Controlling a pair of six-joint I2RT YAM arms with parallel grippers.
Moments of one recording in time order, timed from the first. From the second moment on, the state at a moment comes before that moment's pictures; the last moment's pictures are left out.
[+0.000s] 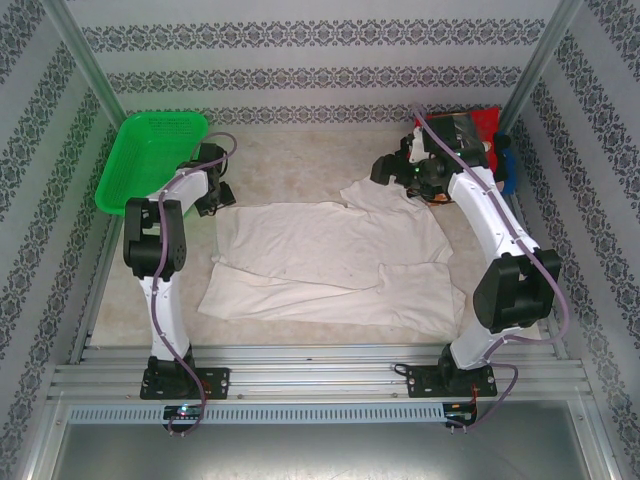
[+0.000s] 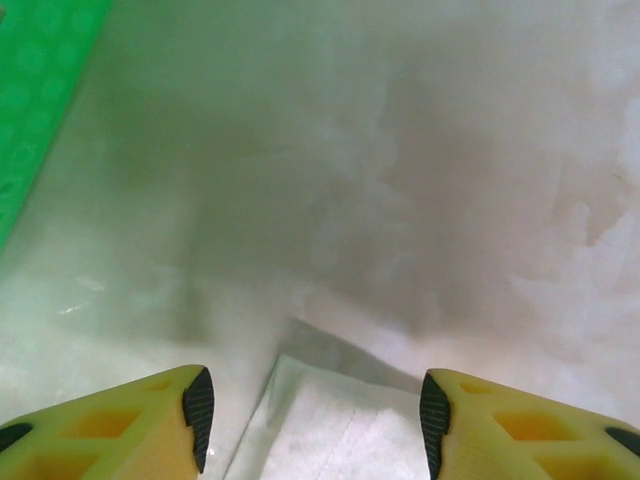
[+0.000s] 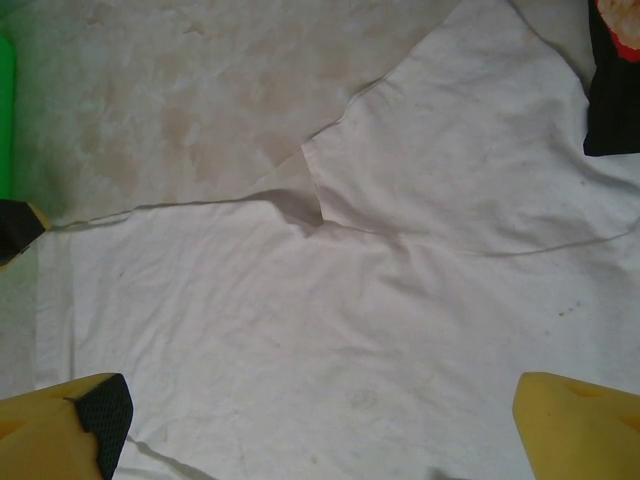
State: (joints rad) left arm -0.02 2.15 1.63 -0.70 -0.13 -0.51; right arm 0.15 1.67 1.57 -0.87 -0.32 0.39
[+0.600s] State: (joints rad) left arm -0.02 2.18 1.64 -0.70 -0.10 -0.49; right arm 0.07 2.02 1.90 -0.98 -0.31 0.34
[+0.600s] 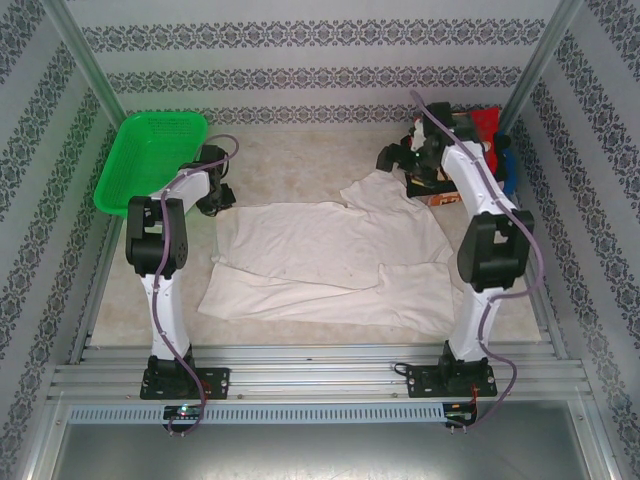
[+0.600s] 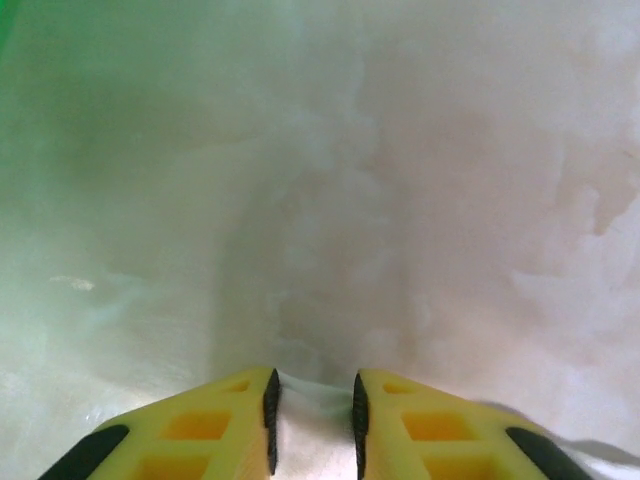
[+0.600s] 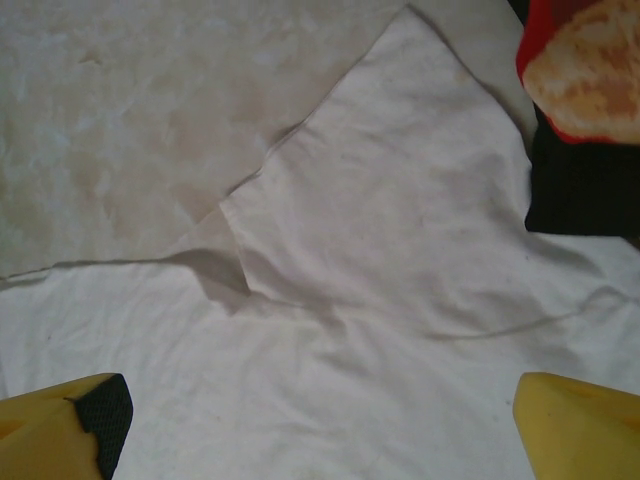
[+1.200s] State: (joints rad) left arm -0.02 2.06 1.56 -0.66 0.01 -0.44; right arm 0.06 2.56 2.57 -1.20 -0.24 0.33
